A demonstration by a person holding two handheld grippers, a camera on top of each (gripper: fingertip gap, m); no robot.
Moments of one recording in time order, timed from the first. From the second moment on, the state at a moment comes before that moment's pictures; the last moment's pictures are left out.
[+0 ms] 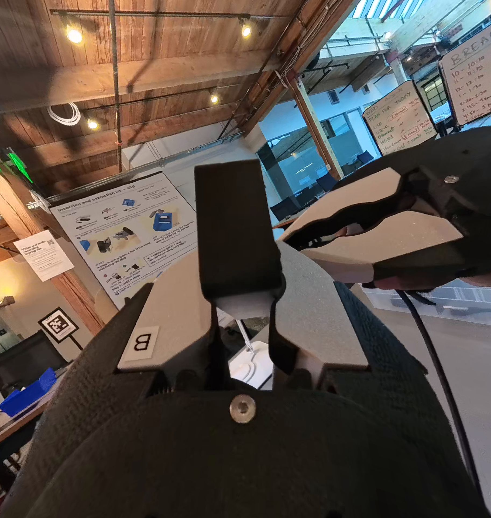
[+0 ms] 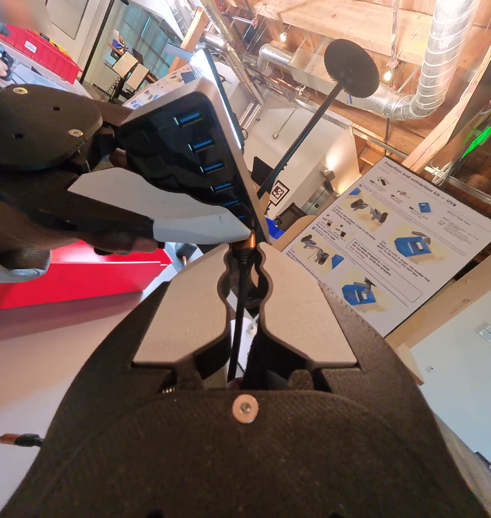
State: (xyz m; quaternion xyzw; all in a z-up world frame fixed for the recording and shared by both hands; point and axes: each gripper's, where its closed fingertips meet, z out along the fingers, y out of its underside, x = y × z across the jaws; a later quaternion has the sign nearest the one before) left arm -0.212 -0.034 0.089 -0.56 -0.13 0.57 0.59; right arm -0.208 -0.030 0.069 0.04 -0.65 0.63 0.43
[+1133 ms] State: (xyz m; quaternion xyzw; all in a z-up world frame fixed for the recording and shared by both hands) left arm -0.188 -0.041 0.109 -0.50 -0.11 0.52 0.69; right arm -0.189 -0.041 0.081 0.07 -0.57 0.54 0.62
